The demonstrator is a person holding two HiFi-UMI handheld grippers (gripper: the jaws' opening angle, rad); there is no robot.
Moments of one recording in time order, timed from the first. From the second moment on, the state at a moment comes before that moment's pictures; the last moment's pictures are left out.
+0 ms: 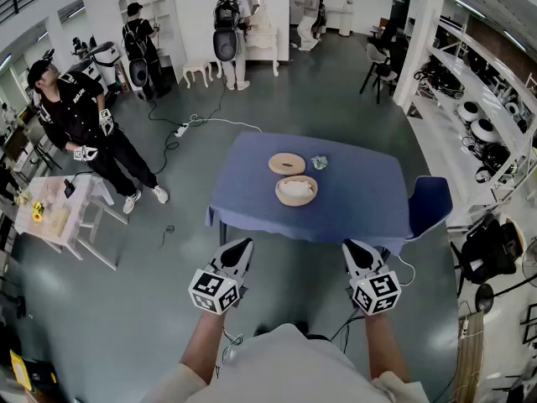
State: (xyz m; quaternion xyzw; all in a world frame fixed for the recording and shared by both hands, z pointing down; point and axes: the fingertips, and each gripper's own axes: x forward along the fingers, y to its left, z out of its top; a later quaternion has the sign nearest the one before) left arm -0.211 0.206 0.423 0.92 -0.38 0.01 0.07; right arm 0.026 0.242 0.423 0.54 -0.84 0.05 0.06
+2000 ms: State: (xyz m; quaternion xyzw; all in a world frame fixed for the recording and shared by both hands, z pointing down) left arm -0.150 0.195 0.447 0.89 -0.44 0.02 0.10; right arm 0.089 0.191 0.459 0.49 -0.87 0.08 0.06
